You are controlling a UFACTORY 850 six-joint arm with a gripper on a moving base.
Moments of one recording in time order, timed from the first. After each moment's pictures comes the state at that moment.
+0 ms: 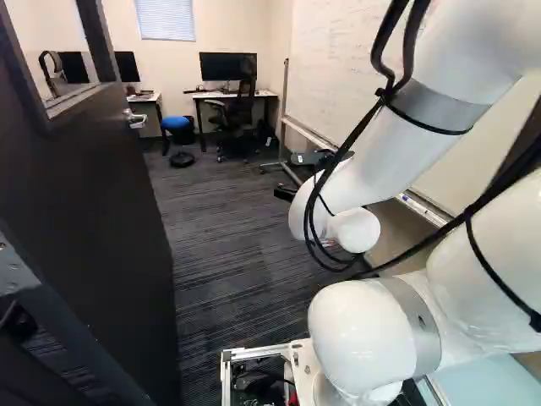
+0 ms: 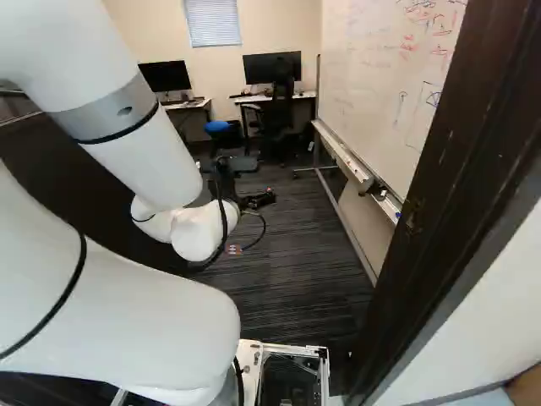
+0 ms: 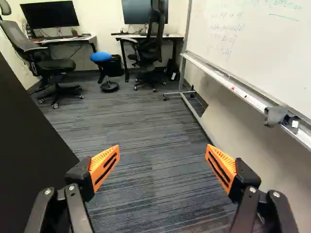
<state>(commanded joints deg) 0.0 16.0 -5.0 0.0 50.0 0.0</state>
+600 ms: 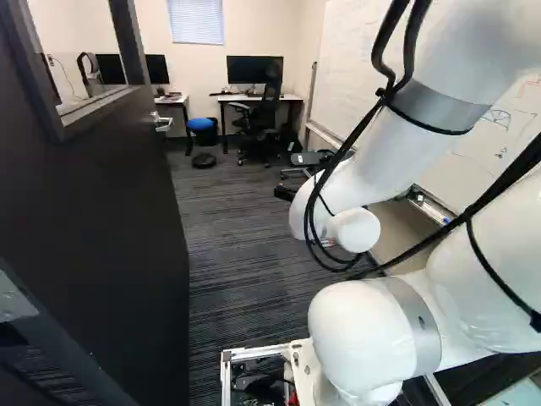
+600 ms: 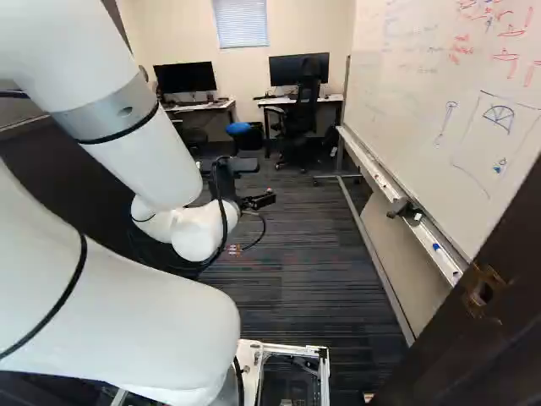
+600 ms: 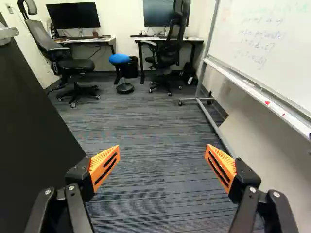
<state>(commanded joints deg) 0.0 16.0 -5.0 0.0 50.0 0.0</state>
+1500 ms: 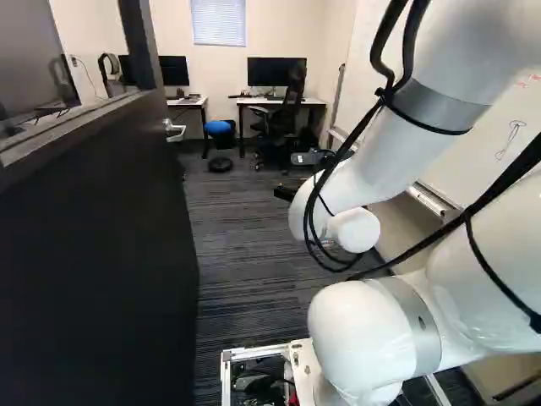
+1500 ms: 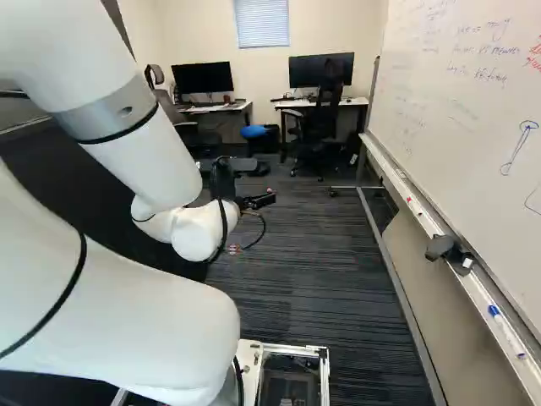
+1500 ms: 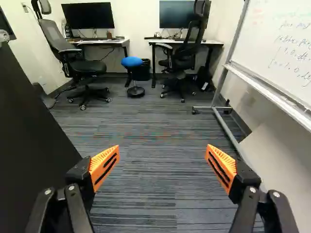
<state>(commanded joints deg) 0.0 16.0 -5.0 0.0 50.0 0.0</state>
